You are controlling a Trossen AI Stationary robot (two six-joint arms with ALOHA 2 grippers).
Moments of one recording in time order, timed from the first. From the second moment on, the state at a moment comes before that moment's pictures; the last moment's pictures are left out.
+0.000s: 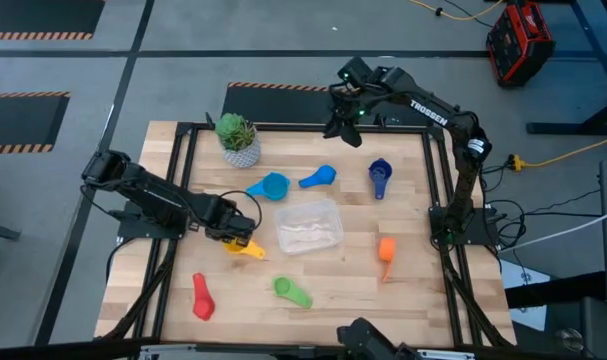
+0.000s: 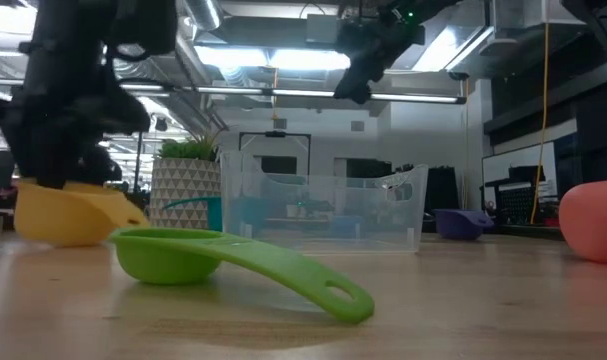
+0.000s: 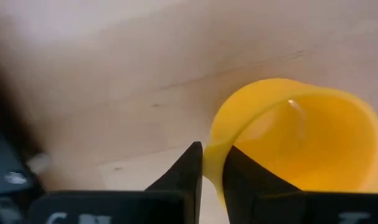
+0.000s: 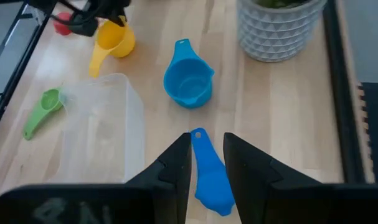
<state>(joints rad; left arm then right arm) -0.23 1.42 0.82 -0.99 -0.01 -1.54 -0.67 1.88 1.91 -1.08 -0.65 -0.54</state>
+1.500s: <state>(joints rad) 0.50 1.42 1.29 -0.77 0.19 1.23 -0.74 1.86 1.91 -1.13 -0.65 -0.50</state>
